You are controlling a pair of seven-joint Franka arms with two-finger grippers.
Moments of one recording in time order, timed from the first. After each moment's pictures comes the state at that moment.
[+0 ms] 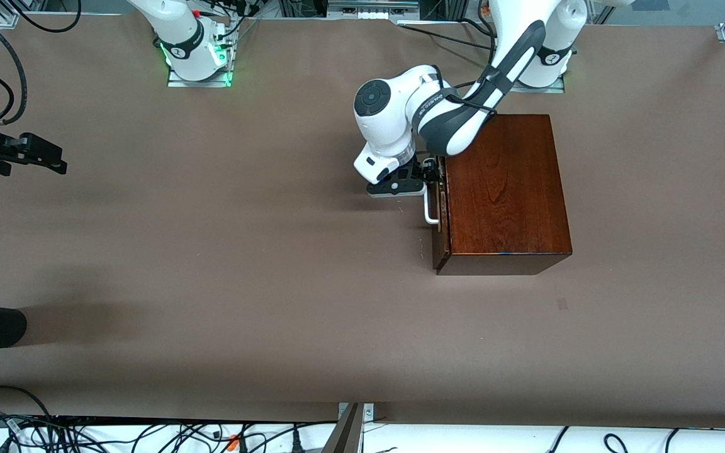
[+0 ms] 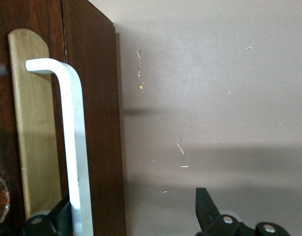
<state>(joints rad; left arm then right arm) -0.45 0.53 -0.40 -1.75 0.44 2.02 -1.03 0.04 0.11 -0.07 -1.51 -0.01 1.56 -0.08</state>
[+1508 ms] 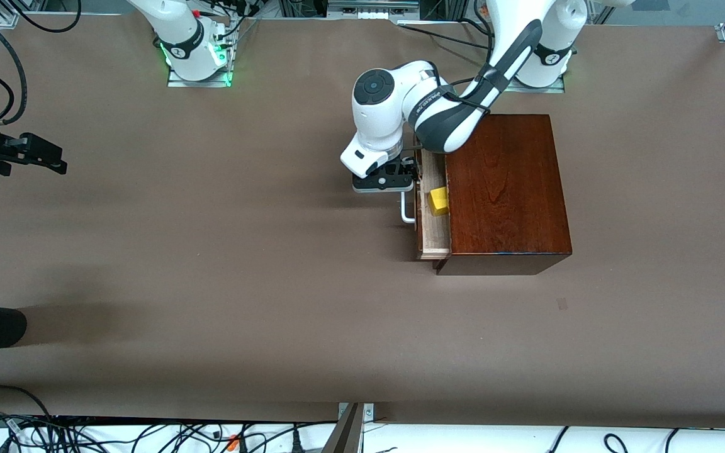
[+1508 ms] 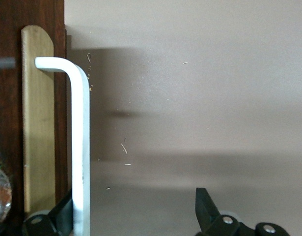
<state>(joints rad) -0.47 0.53 -0.40 -1.73 0.34 2.17 -1.06 0.04 0.11 -0.07 -1.51 -0.01 1.56 -0.08</state>
